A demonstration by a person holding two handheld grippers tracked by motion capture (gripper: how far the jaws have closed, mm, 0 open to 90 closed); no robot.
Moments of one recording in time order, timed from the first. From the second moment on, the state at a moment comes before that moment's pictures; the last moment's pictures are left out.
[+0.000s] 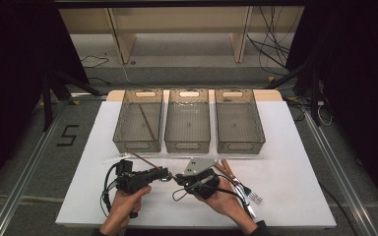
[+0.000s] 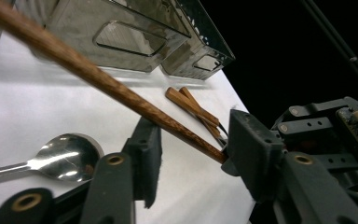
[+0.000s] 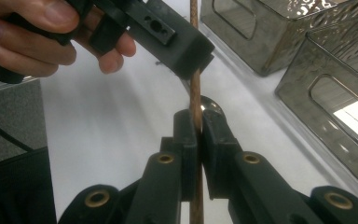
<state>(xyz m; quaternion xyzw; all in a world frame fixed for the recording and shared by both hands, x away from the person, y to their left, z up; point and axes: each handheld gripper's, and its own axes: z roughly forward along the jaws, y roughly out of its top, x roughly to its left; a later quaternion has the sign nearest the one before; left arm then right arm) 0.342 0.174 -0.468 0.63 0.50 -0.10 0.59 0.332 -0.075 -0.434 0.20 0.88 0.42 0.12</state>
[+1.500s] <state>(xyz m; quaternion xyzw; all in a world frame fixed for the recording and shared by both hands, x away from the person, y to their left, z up) 0.368 0.233 -0.424 0.61 0.49 -0.04 0.62 0.324 -0.140 -0.434 0.29 0.84 0.46 0.09</state>
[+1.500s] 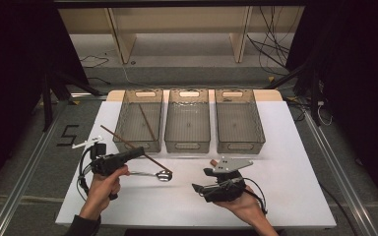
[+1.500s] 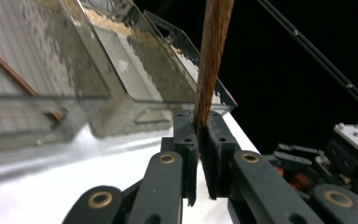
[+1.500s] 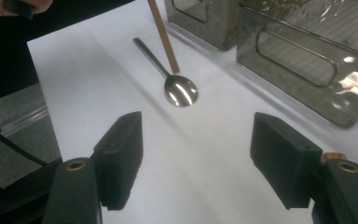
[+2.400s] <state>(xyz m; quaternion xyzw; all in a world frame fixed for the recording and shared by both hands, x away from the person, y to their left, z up) 0.445 0.261 -0.343 0.64 0.50 0.01 0.58 0.318 -0.162 -0.438 0.31 0.82 0.48 0.10</state>
